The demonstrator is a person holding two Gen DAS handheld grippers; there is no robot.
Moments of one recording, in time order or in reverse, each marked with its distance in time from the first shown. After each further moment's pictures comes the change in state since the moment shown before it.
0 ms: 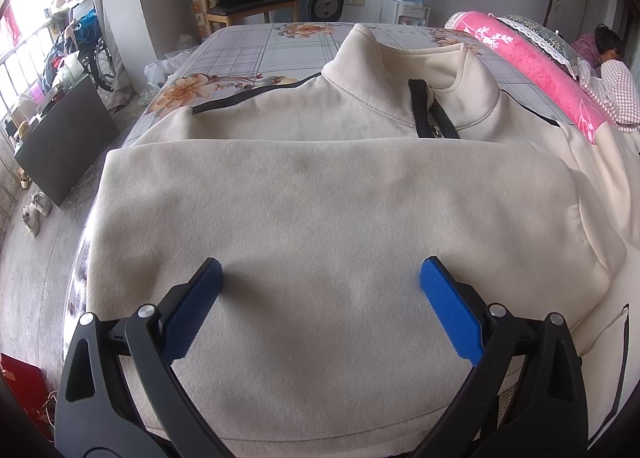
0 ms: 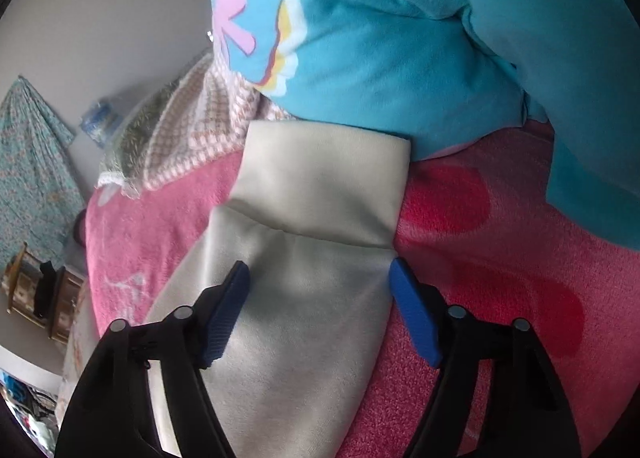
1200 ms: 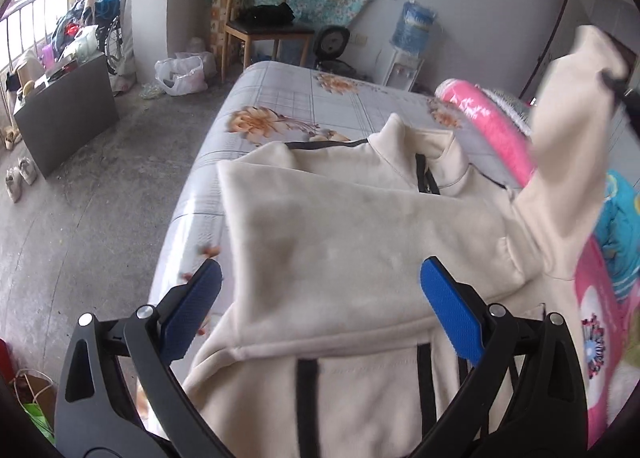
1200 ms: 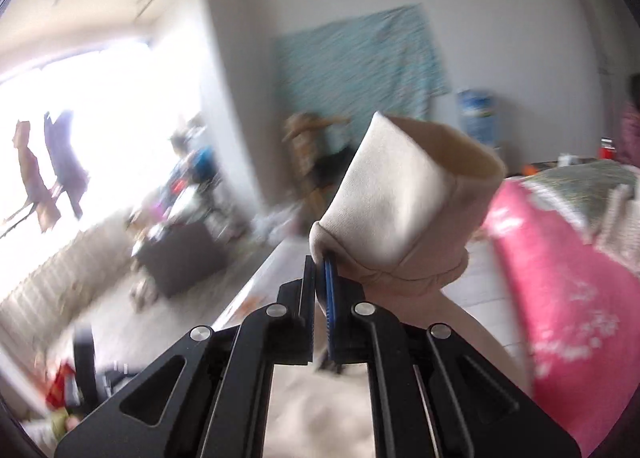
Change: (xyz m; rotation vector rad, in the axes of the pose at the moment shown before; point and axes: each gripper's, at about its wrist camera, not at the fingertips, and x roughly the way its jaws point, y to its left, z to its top) left arm -0.122 0.108 -0.015 -0.159 -0.105 -0.176; right arm -0.302 0.244 -0.236 -0.945 0.029 0.978
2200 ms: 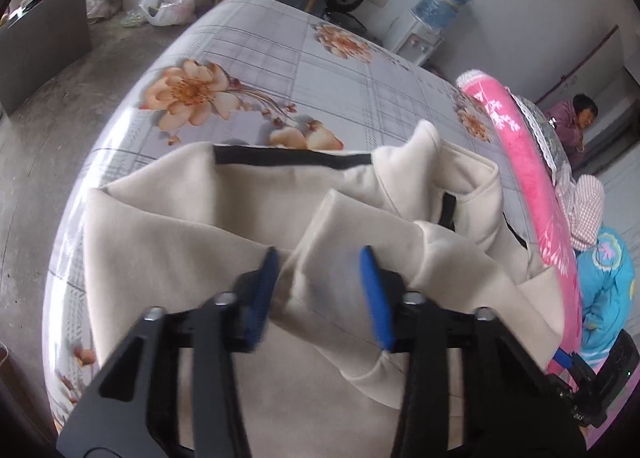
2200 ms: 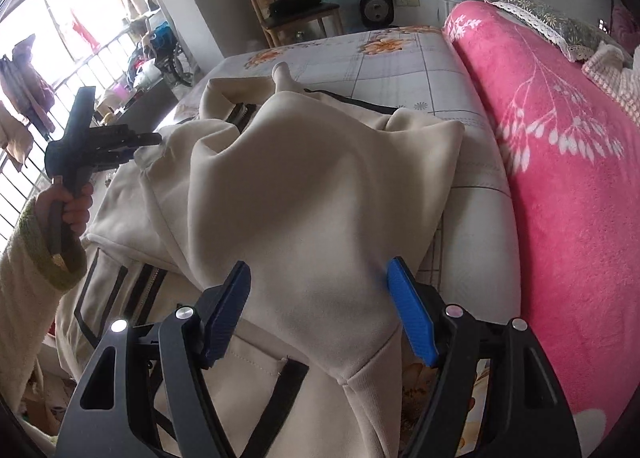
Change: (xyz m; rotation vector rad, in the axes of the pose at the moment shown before) left arm 0.164 -0.018 0.076 -0.170 0.200 -0.084; right arm 0.014 -0.133 -0.150 0.100 0.468 -0.114
